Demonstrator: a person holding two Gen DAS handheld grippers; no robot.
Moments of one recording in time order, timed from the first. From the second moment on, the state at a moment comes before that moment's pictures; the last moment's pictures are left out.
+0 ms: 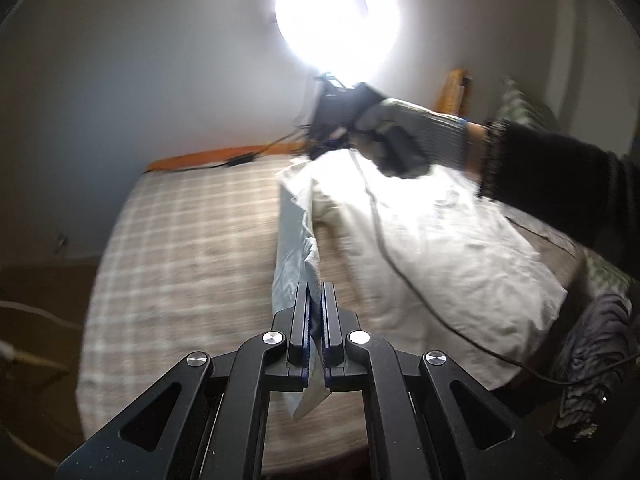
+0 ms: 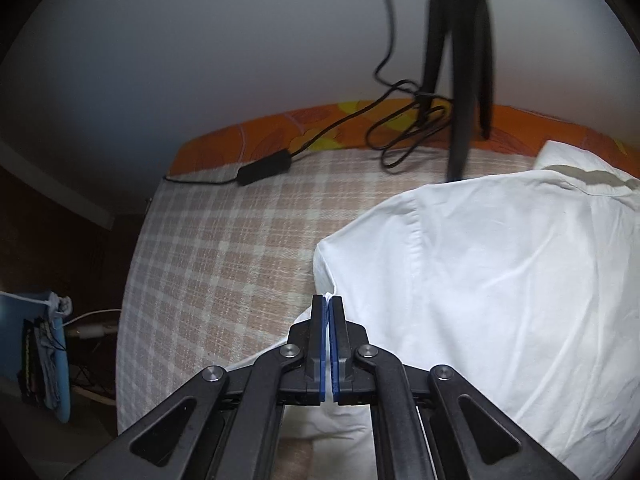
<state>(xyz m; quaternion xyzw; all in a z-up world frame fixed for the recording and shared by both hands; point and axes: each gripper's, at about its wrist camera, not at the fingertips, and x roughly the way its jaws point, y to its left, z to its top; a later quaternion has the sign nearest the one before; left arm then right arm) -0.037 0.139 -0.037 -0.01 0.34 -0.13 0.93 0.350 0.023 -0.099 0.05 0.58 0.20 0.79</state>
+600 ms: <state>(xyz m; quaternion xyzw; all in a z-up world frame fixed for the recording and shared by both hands) -0.043 -0.036 -0.093 0.10 0.40 -0.25 0.87 0.339 -0.086 -0.147 0.11 0.58 0.21 0.77</state>
